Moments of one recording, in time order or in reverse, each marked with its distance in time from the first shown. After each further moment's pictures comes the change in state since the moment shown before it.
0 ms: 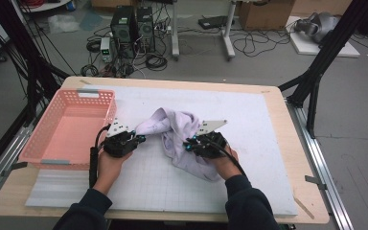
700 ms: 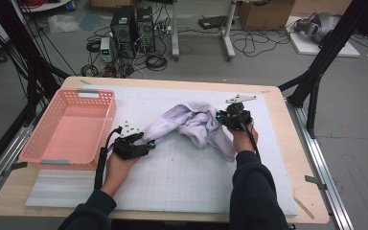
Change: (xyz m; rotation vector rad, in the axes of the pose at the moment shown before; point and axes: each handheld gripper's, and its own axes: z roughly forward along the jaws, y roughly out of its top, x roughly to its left) left arm -0.014 -0.007 0.022 0.096 0.038 -0.002; right arm -0.100 -0.005 -0.030 0.016 -0.387 0.288
